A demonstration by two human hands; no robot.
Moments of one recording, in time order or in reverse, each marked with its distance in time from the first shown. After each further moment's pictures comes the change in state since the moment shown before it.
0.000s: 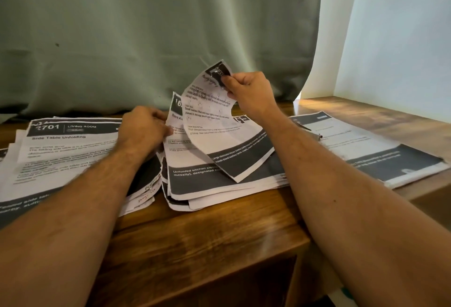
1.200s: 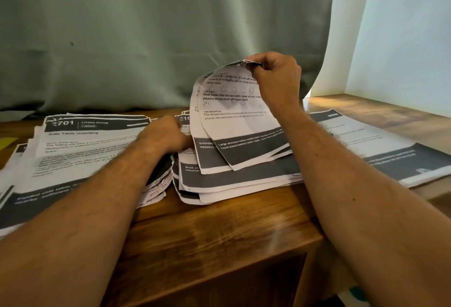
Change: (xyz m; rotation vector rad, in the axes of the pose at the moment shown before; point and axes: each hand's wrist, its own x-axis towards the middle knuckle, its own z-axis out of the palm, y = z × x) left_hand -0.012 0.011 0.002 0.353 -0.258 -0.014; right_hand 0.007 -0.003 -0.017 -0.038 0.356 -0.224
